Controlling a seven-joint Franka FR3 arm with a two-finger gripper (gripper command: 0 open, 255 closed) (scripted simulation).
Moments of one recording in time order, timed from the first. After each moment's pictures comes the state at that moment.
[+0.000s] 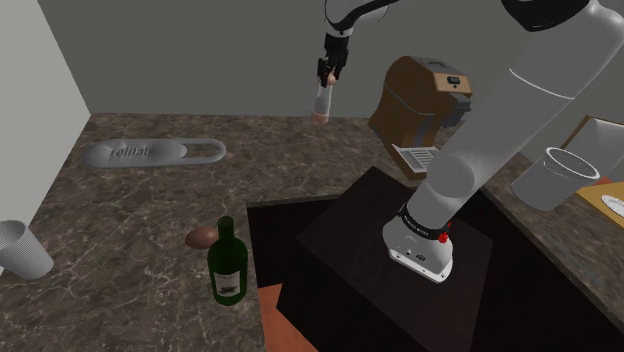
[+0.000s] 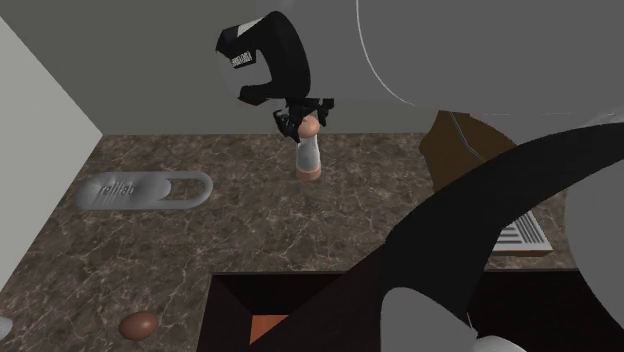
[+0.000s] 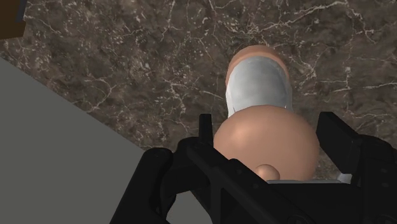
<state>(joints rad) -0.18 -0.05 -0.09 -2.13 -0.17 2.11 -0.20</state>
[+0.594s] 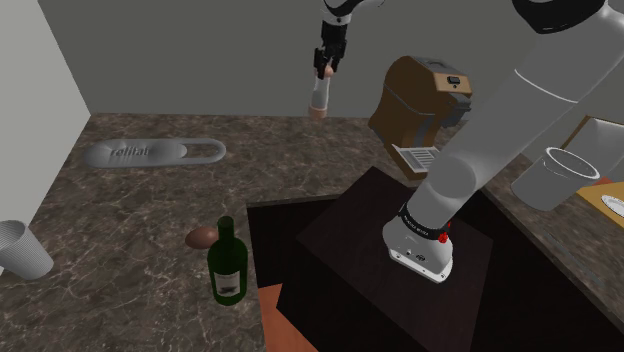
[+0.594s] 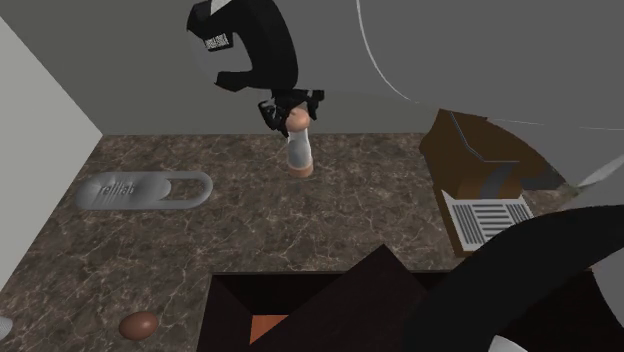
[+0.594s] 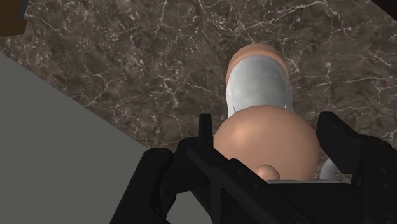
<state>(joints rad) -0.15 -0.09 -0.06 -2.09 -0.17 2.02 -0.16</state>
